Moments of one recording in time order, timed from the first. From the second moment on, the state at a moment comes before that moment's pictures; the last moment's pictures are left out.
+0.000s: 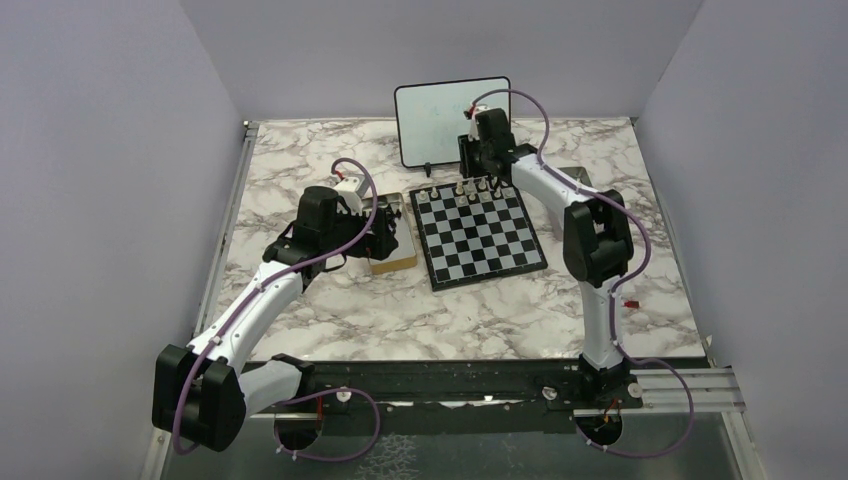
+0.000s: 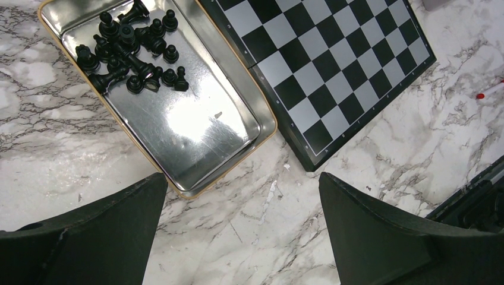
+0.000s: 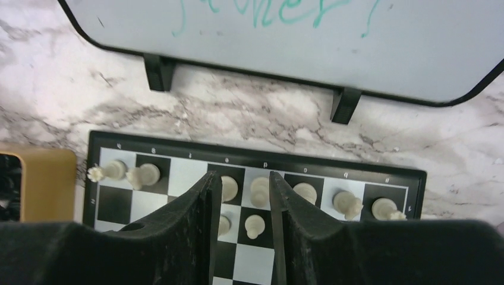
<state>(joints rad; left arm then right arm) -0.33 1.12 0.79 -0.28 0.31 -0.24 0.43 2.16 1.74 -0.29 0.01 0.10</state>
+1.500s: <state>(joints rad) -0.33 1.10 0.77 -0.28 0.30 -0.25 -0.03 2.02 1.54 -0.38 0.22 0.15</state>
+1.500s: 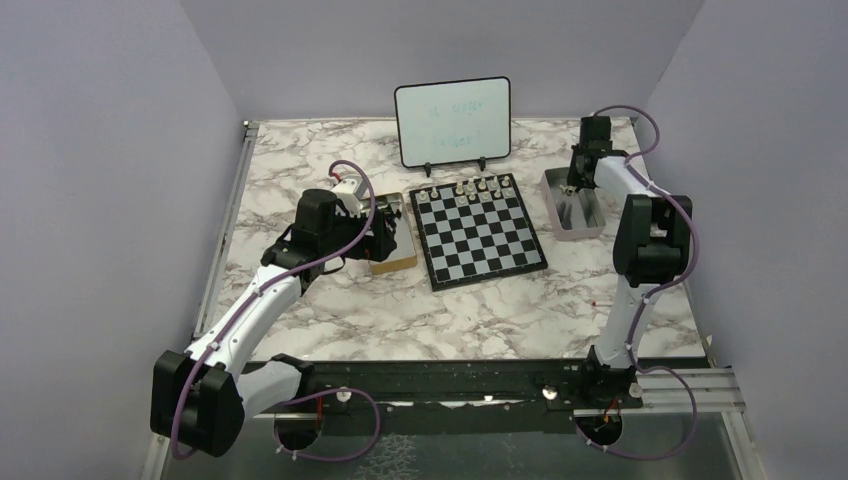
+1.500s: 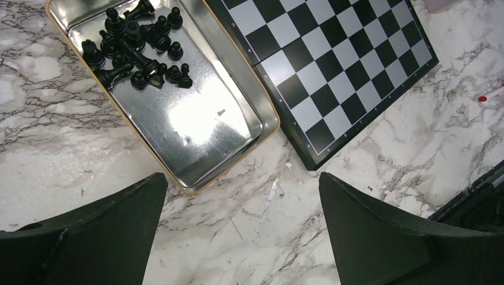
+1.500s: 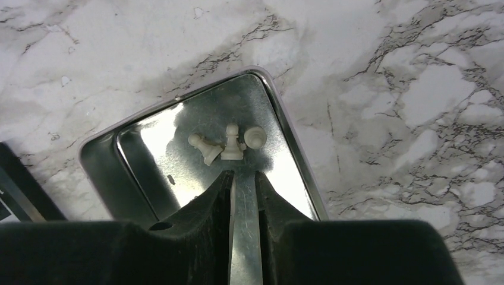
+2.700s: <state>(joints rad) -0.33 1.10 0.77 -0.28 0.30 -0.25 -0.04 2.14 1.60 -0.34 0.27 0.16</state>
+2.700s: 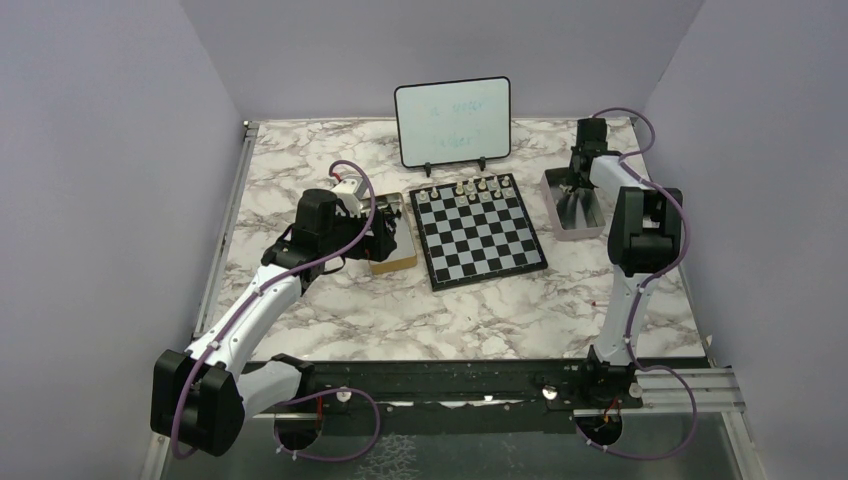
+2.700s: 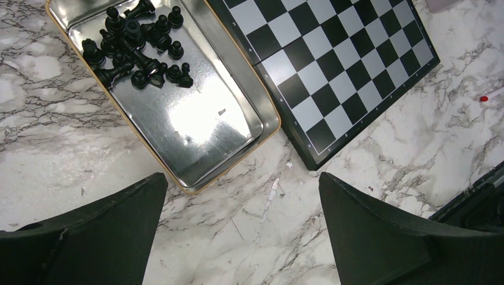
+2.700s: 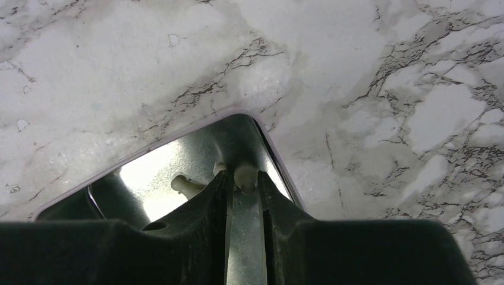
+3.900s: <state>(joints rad) -0.33 1.07 0.77 -0.28 0.28 -0.25 0.01 1.90 1.59 -0.41 0.17 0.16</state>
